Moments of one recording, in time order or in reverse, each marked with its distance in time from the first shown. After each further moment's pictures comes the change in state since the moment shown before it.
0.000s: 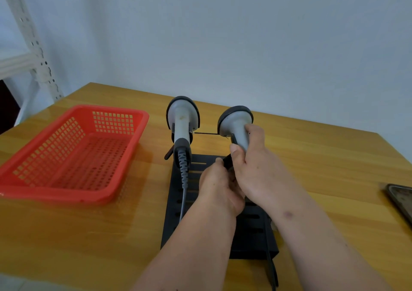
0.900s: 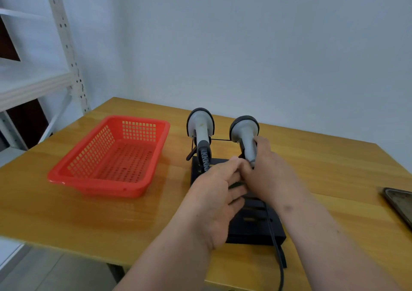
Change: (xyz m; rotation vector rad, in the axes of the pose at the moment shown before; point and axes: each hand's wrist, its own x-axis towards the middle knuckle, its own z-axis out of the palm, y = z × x) left_hand -0.124 0.014 -0.036 0.520 -0.207 0.245; right_hand -0.025 -0.011 0.001 -0.131 0.057 0.011
